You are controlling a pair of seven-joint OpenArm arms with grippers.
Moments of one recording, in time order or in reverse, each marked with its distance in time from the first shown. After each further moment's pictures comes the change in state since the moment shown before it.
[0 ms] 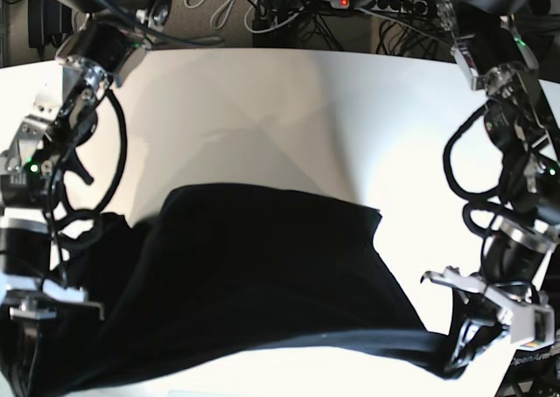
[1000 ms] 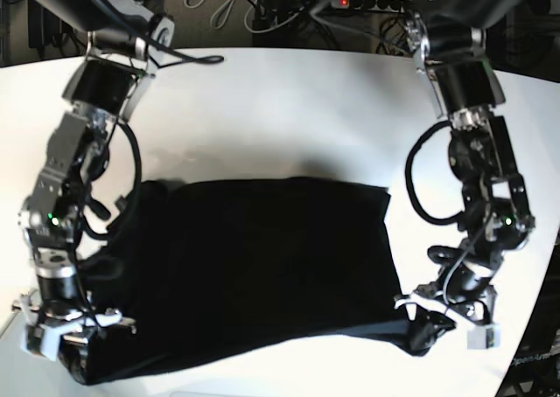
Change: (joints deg) left arm -7.1 8.4 -0.8 -27.7 4.5 0.8 -0.8; right arm 9.1 -0.8 -0.4 -24.3 -4.9 -0.2 -15.1
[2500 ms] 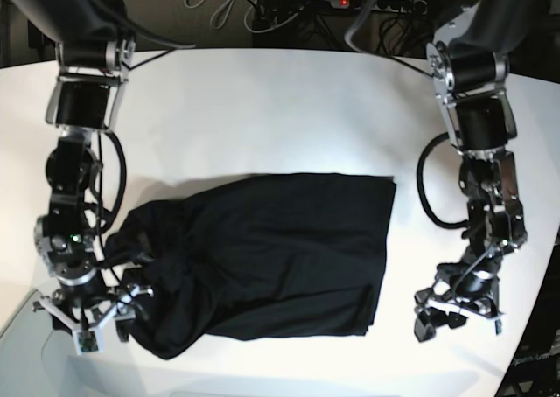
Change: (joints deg) left arm -4.3 -4.8 0.1 -23.2 -0.1 0.3 -14.9; right arm -1.1 8.3 -10.5 -6.6 -8.6 0.0 -10.3
